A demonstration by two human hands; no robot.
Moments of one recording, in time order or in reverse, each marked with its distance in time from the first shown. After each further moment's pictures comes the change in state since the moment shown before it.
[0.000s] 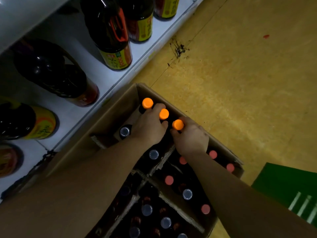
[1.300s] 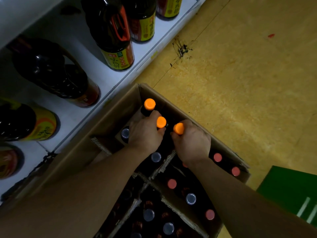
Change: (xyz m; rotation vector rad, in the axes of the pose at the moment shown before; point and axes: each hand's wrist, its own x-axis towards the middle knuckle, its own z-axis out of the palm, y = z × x) left_hand -0.015 -0.015 0.004 0.122 0.117 0.050; right_hand -0.003 0.000 0.006 -0.129 0.045 -0.114
